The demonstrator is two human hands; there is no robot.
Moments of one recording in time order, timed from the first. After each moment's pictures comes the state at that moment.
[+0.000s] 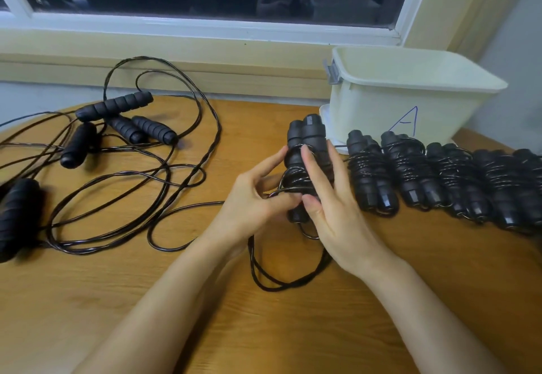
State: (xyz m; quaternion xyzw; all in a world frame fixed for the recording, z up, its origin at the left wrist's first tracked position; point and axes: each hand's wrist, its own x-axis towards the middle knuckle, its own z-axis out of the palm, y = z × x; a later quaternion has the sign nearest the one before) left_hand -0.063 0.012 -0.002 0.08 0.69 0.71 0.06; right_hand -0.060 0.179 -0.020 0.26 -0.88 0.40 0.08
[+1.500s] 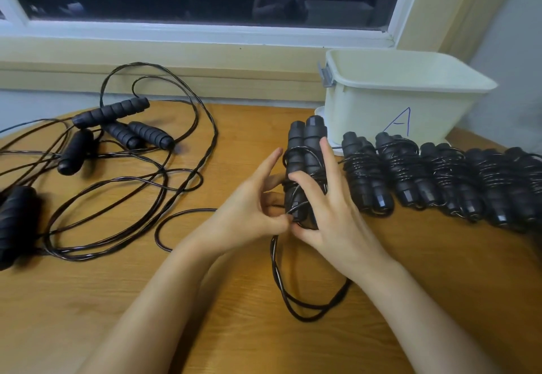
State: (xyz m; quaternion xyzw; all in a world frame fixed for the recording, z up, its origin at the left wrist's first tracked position) left_hand -0.063 0.005 0.001 0.18 0.76 0.61 0.10; right_hand -0.058 0.183 -0.025 0.27 -0.92 0.22 0.20
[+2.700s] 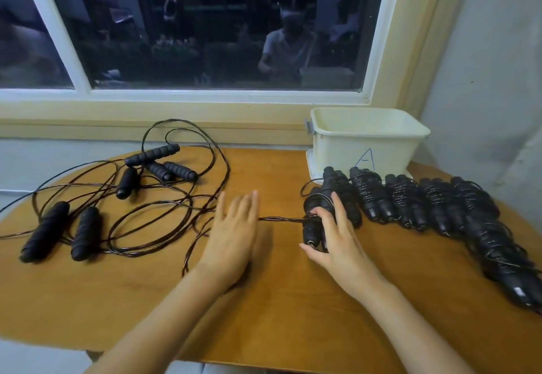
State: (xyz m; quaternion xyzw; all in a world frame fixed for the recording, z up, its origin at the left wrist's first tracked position) left_hand 0.003 0.001 0.010 0.11 0.97 -0.12 -0.15; right_hand 0.004 0.216 -0.009 0.17 -0.94 0.26 0.11
